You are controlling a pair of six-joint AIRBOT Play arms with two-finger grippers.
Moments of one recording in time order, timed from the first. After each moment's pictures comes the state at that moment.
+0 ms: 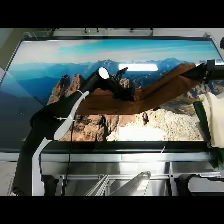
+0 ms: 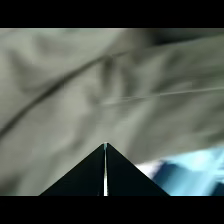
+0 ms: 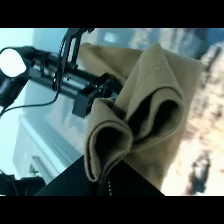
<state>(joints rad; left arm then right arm) -0.49 -2.17 2.03 0.67 -1.20 -1.42 -0.41 -1.53 1.44 -0.41 1.59 1.00</state>
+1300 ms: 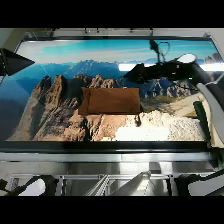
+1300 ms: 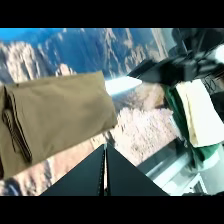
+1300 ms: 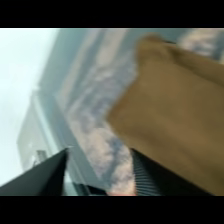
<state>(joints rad) 0.40 -1.20 1.43 0.50 -1.55 -1.13 0.07 -1.74 1.51 -0.39 1.27 1.03</state>
